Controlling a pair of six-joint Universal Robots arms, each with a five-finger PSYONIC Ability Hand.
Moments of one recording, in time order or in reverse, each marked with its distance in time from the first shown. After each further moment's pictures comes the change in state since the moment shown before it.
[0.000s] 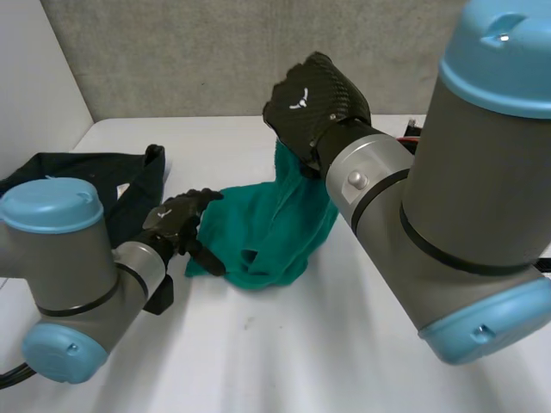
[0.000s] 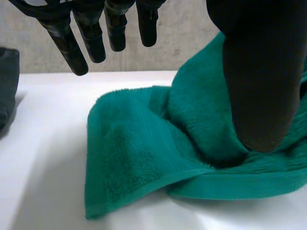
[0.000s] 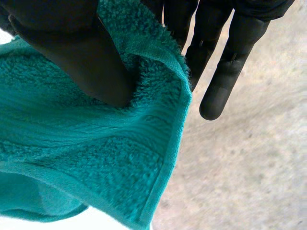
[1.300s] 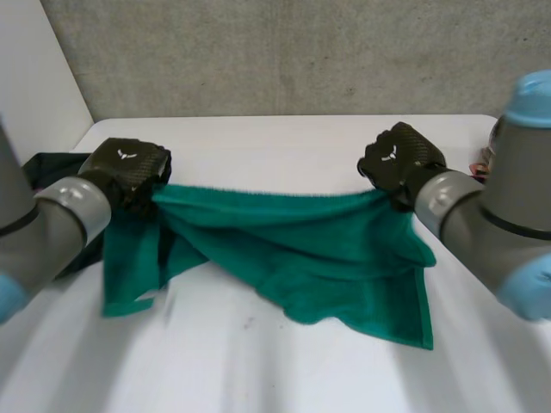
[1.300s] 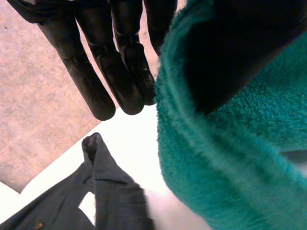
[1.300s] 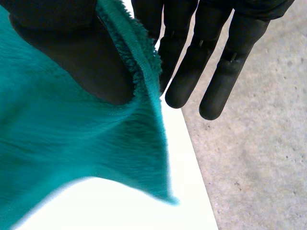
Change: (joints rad) left arm 0.153 0.125 0.204 -0.259 0.118 0.669; right arm -0.348 0.056 0.222 -0.041 -0.186 -0.016; left_hand 0.953 0.988 0.980 0.993 0.911; right_hand 0.000 0.000 0.001 0.001 0.018
